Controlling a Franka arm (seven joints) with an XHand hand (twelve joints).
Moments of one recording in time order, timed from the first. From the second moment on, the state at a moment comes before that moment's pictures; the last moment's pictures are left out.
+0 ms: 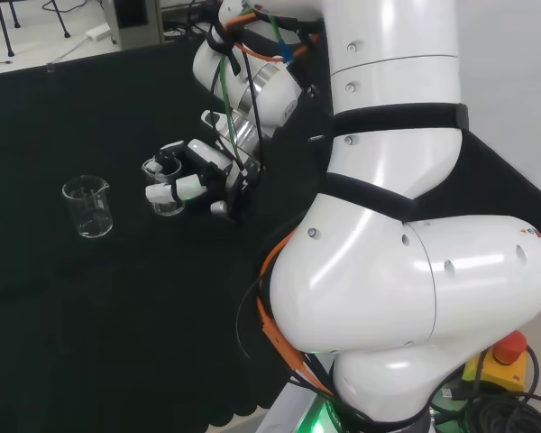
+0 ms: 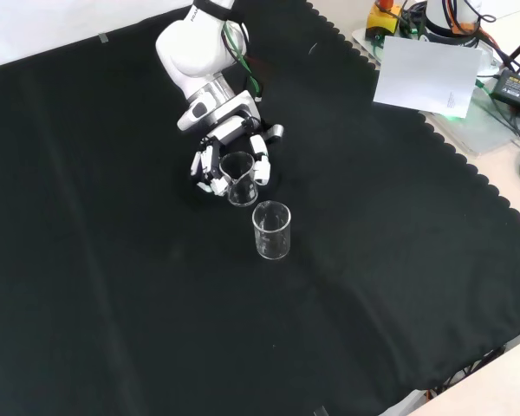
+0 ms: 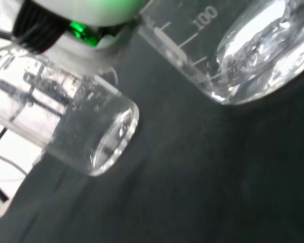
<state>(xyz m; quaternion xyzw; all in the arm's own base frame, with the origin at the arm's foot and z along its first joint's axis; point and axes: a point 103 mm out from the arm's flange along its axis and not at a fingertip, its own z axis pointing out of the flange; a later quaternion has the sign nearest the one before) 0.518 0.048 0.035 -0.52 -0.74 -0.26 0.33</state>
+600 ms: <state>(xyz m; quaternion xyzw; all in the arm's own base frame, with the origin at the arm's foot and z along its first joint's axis) 0.534 0.046 0.084 -0.51 -0.78 -0.23 0.28</state>
